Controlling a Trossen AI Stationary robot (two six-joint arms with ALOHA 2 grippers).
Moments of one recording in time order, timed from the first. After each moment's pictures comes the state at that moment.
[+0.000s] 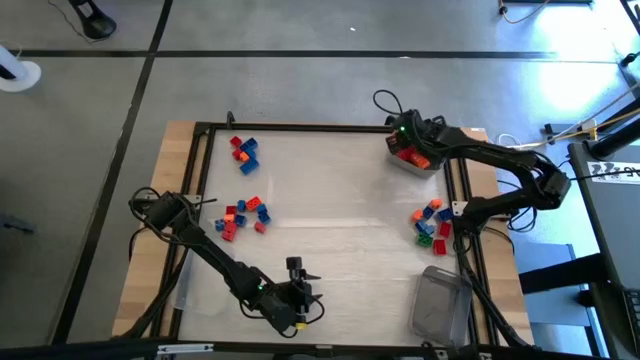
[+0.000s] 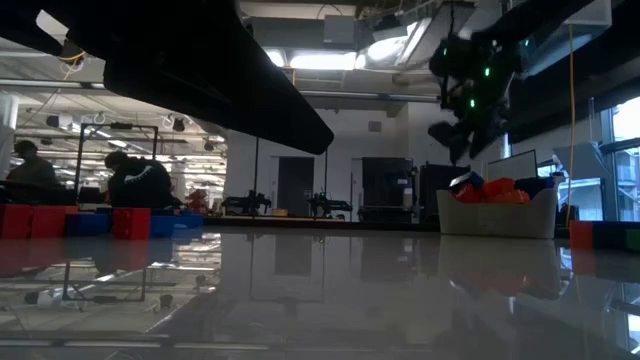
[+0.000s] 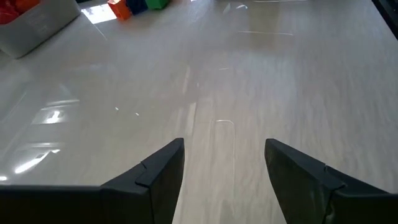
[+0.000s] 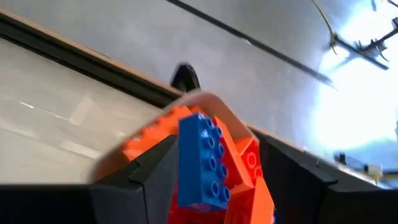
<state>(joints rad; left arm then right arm) -0.67 1.98 1.17 0.01 -0.77 -0.35 -0.64 1.33 0.91 -0.52 0.61 0.27</state>
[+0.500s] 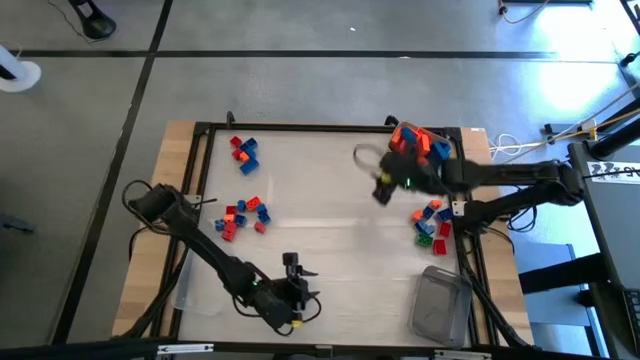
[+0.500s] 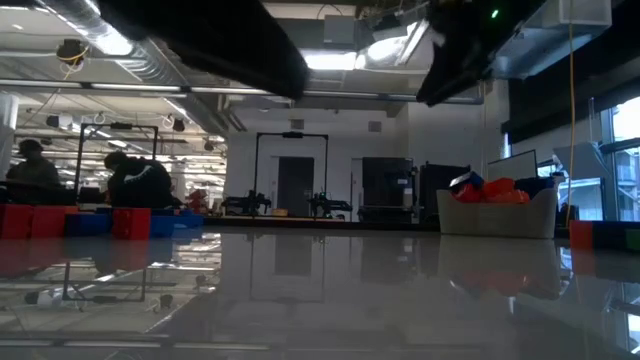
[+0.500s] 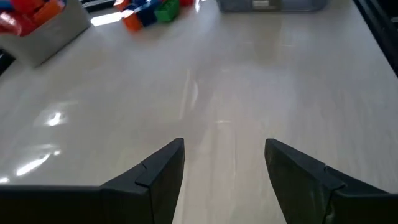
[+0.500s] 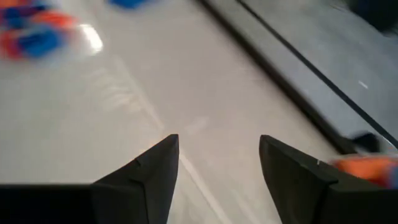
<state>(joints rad) -0.67 1.88 1.17 -0.09 -0.77 -0.35 -0.04 1.19 0.98 -0.57 0.48 0.28</state>
